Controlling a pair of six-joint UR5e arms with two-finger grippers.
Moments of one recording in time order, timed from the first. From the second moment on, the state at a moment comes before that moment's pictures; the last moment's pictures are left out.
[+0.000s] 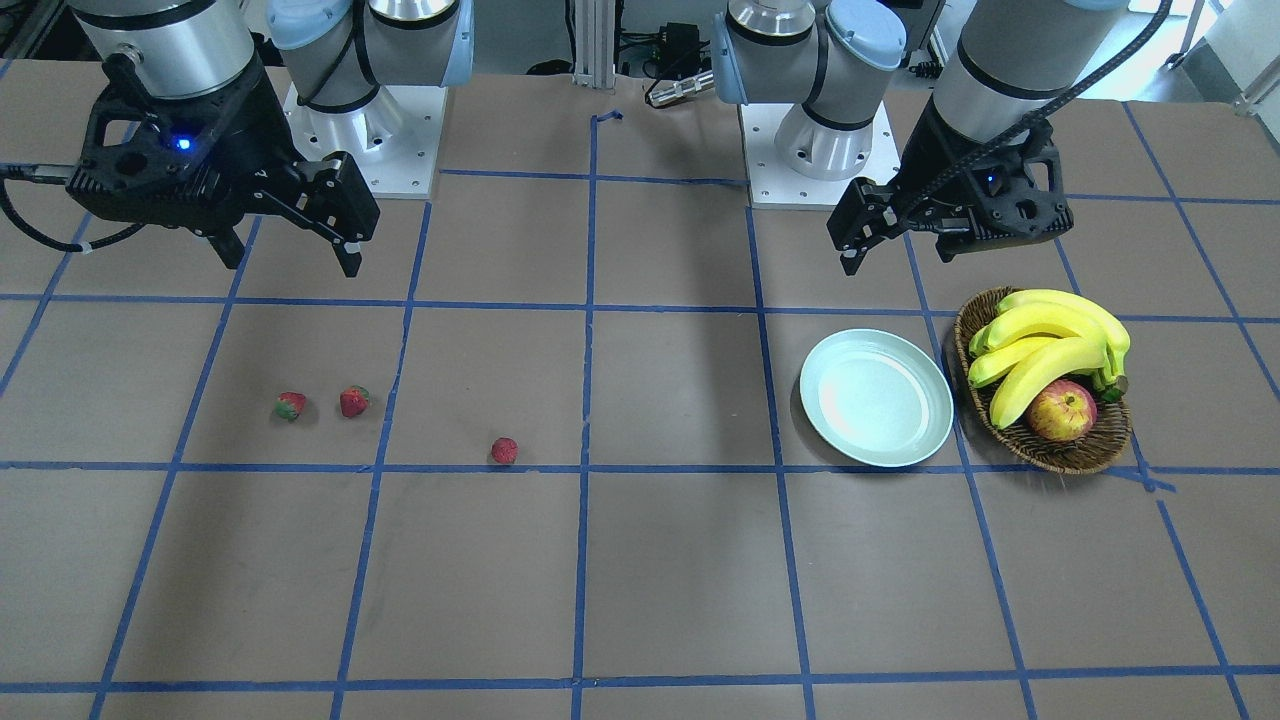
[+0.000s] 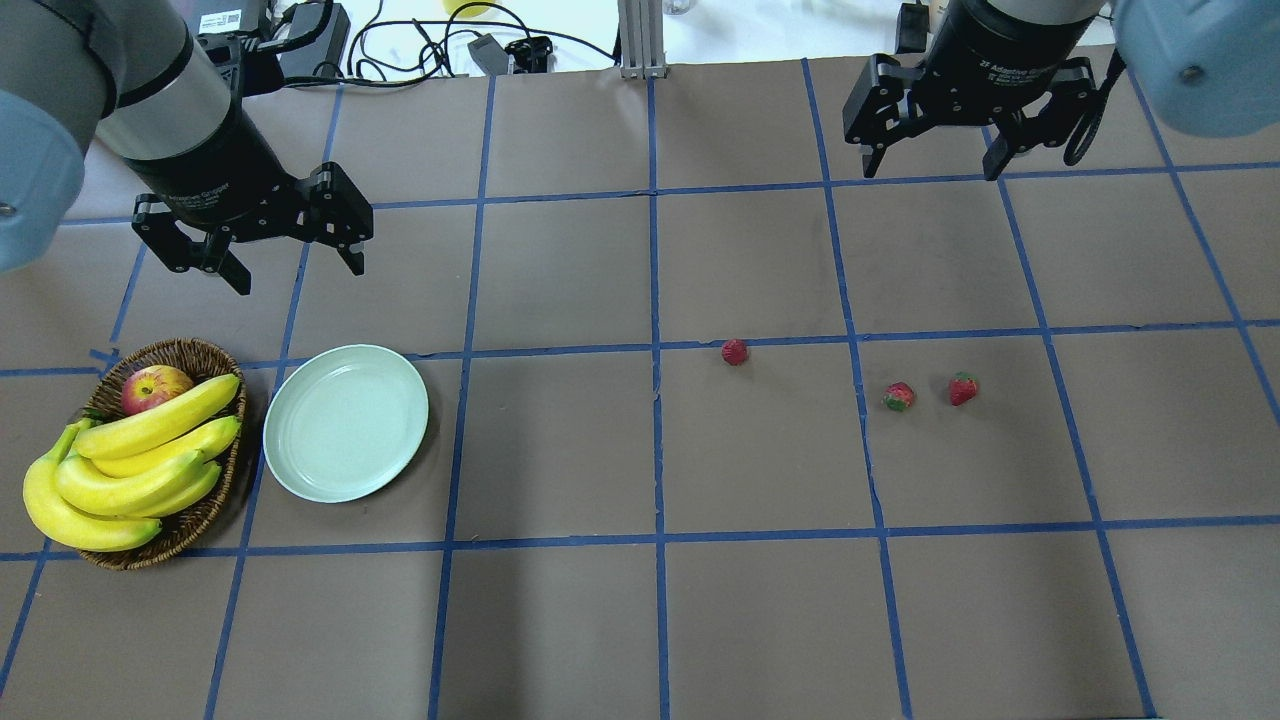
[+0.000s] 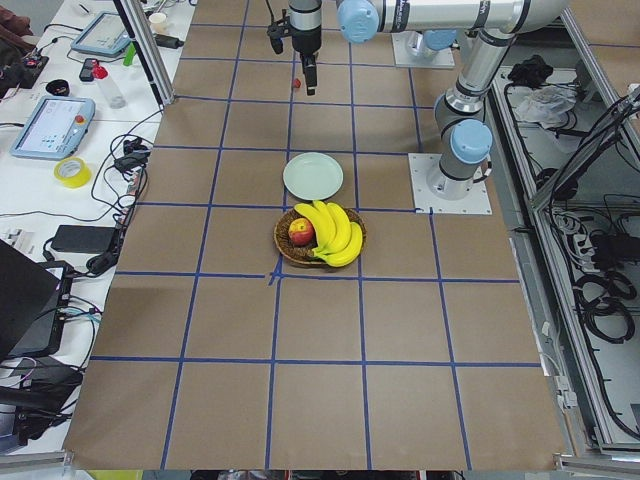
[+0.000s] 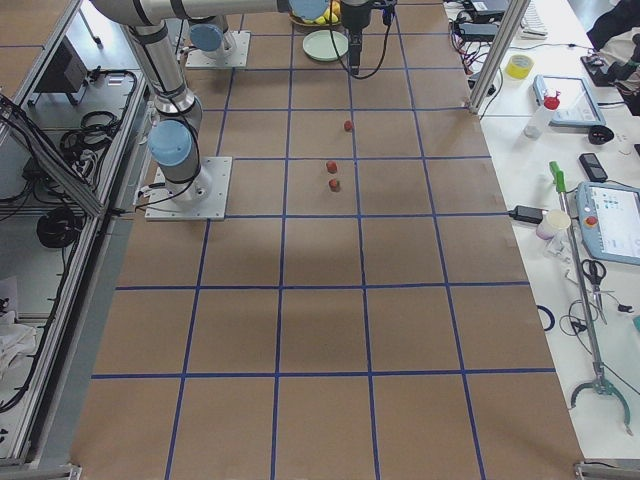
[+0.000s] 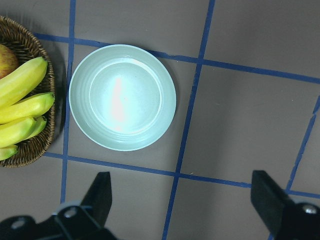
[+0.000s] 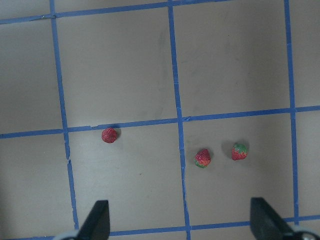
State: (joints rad) left arm -1.51 -1.54 -1.63 -1.58 1.60 -0.11; right arm 1.60 -1.54 1.48 -1.60 -1.56 0.11
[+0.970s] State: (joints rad) left arm -1.51 -1.54 -1.64 -1.57 1.60 -0.10; right arm 1.60 -1.54 1.48 -1.60 -1.57 0.11
